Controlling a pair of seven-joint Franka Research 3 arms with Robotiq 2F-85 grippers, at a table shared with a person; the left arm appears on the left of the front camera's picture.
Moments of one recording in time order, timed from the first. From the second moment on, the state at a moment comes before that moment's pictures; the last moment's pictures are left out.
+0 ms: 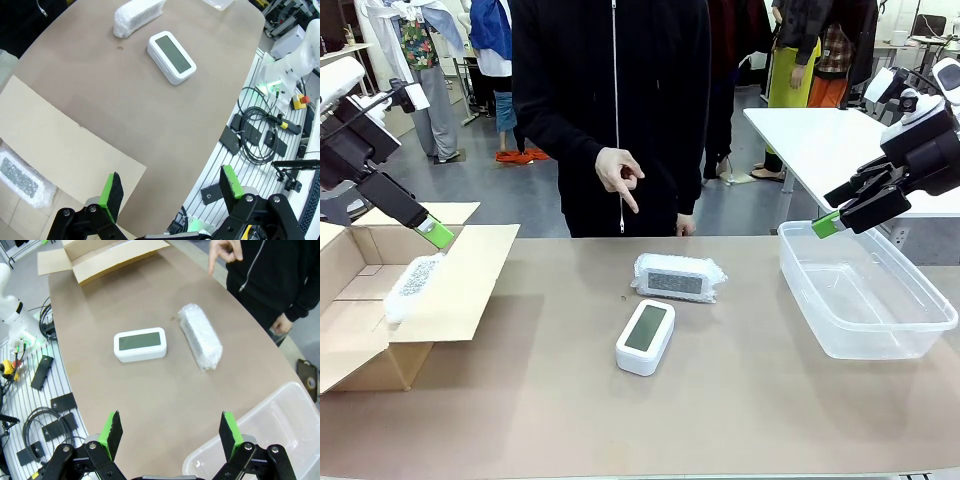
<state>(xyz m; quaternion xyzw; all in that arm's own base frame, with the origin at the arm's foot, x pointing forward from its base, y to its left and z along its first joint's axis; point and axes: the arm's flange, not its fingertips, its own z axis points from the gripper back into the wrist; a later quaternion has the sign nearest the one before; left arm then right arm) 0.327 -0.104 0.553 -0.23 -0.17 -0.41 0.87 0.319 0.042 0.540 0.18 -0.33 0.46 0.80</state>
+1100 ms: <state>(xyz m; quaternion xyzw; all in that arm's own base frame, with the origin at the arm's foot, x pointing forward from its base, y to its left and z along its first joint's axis) 0.359 -0.242 0.627 -0.12 -0.23 -0.50 0.83 0.319 0.042 0.540 0.18 -0.33 0.46 0.80</state>
